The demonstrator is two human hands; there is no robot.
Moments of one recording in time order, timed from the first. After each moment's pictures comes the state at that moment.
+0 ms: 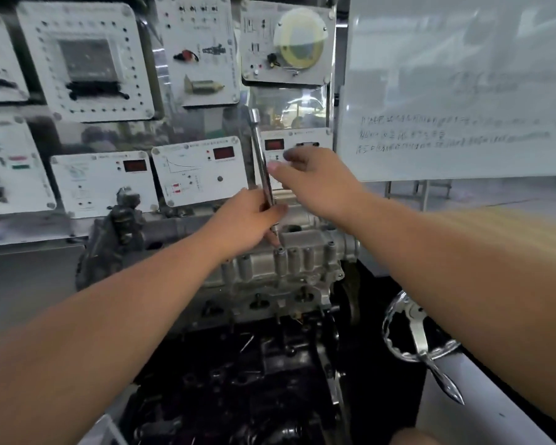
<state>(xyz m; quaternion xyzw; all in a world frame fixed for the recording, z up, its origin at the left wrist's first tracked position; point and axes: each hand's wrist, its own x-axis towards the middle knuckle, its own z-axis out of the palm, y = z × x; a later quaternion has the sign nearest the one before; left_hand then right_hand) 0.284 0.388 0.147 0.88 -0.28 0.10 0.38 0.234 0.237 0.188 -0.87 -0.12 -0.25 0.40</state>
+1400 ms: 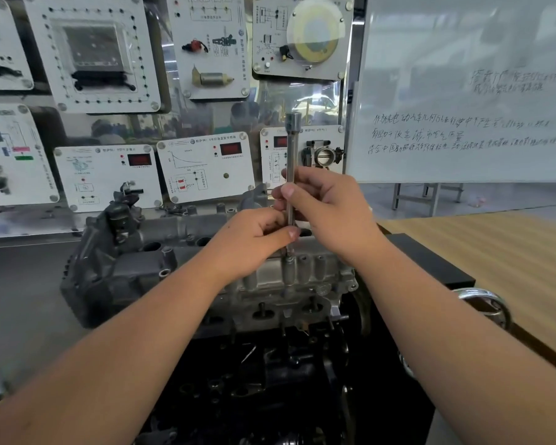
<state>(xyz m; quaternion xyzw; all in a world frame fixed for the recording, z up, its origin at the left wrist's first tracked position) 0.296 0.401 0.116 0.85 -0.34 0.14 0.38 0.258 0.237 0.140 -0.74 -0.26 -0.29 0.54</state>
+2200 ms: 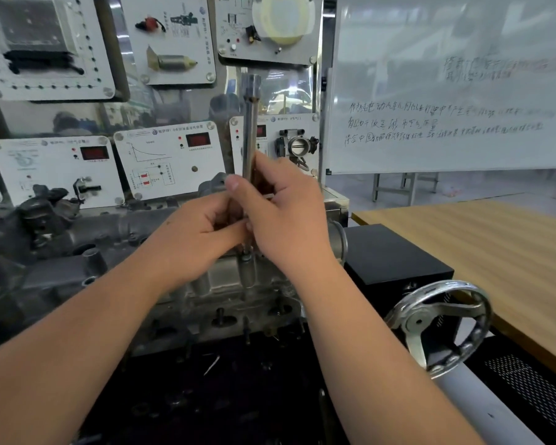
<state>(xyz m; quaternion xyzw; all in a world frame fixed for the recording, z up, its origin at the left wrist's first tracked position) 0.300 0.396 0.114 0.82 -0.36 0.14 0.42 0.268 0.248 0.121 -0.74 -0.20 -0.41 0.49</state>
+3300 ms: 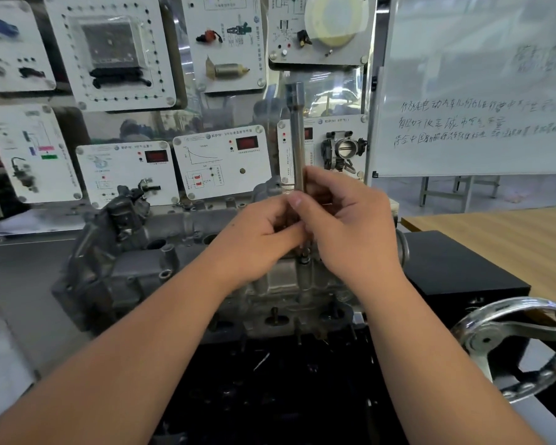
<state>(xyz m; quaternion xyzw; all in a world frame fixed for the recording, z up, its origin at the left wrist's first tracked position) 0.297 0.400 0.111 0.81 -0.36 0.12 0.44 0.259 0.251 0.112 -0.71 -0.21 -0.41 0.52</state>
